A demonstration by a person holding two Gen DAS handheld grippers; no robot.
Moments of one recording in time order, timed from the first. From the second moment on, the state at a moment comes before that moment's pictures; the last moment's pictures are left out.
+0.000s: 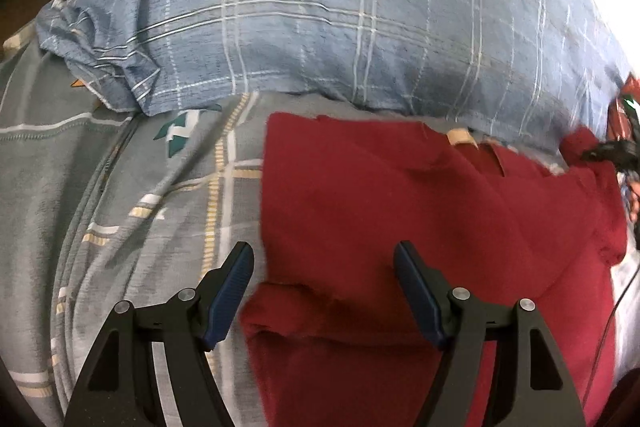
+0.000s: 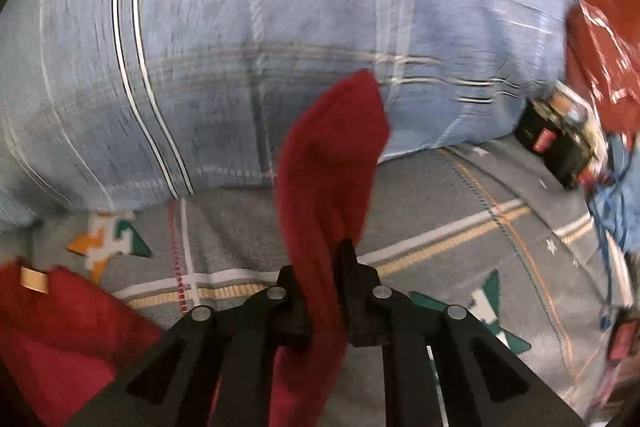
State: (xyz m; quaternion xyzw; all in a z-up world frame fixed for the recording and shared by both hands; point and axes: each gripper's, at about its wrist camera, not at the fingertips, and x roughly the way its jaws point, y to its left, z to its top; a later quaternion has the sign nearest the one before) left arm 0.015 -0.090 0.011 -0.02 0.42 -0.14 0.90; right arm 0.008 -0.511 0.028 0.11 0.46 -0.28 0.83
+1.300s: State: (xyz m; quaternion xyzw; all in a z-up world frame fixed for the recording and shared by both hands) left arm 0.022 -0.101 0.019 -0.08 0.43 -0.21 0.88; right arm -0.127 -0.370 0.042 0.11 0.39 -0.13 0.91
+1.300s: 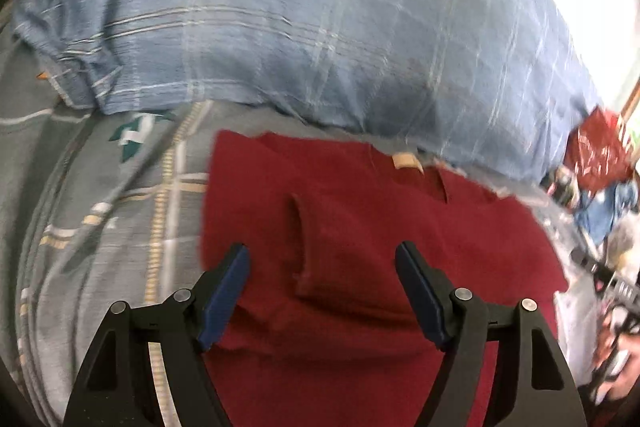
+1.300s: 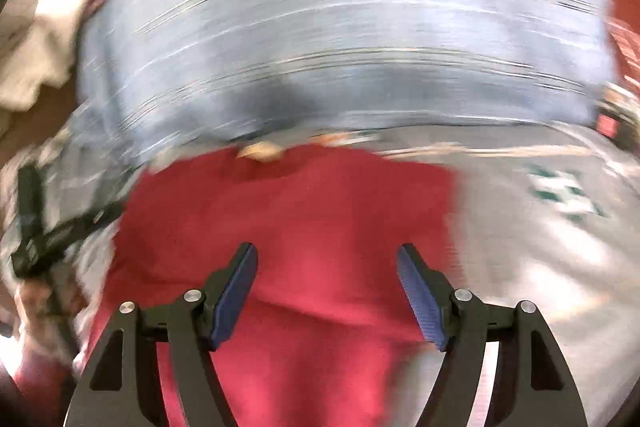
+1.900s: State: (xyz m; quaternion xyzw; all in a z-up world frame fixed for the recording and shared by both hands) left arm 0.034 -0.111 0.012 -0.06 0.45 -0.17 0.87; right arm -0.103 -0.408 0.008 0.18 0.39 -0.13 0.89
